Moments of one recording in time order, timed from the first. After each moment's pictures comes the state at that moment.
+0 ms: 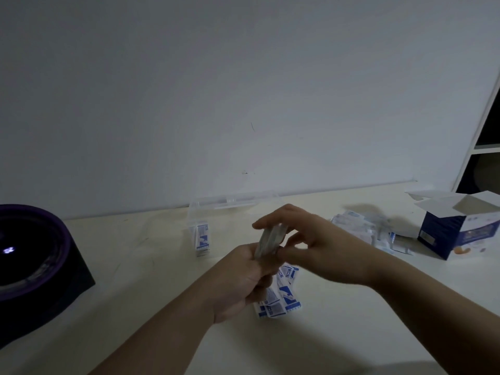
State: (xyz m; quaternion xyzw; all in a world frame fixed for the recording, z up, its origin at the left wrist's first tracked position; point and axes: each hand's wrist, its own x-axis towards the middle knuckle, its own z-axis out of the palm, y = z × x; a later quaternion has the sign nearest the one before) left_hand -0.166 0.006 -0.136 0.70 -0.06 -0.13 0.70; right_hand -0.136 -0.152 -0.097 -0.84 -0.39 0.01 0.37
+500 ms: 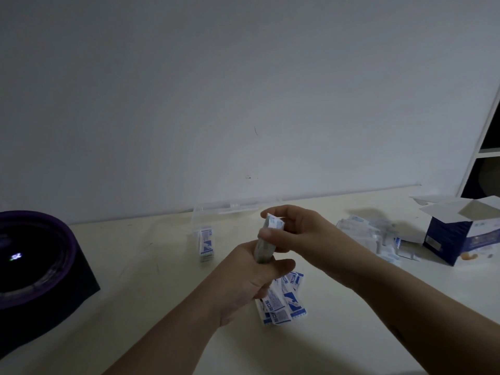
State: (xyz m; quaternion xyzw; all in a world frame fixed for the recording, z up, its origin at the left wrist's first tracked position) left_hand -0.165 0.008 -0.129 0.75 -0.06 -0.06 0.65; right_hand -0.129 -0.130 -0.097 -0.77 -0.26 0.09 0.57
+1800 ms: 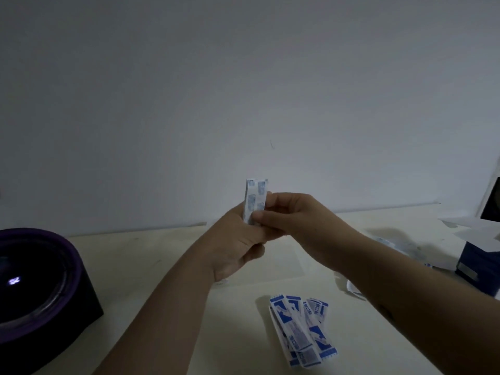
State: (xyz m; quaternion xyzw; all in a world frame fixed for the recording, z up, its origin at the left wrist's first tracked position) left_hand -0.116 0.051 -0.081 0.70 -0.11 -0.03 0.70; right_hand -0.086 -0.081 -0.069 -0.72 -0.29 0.08 0.62
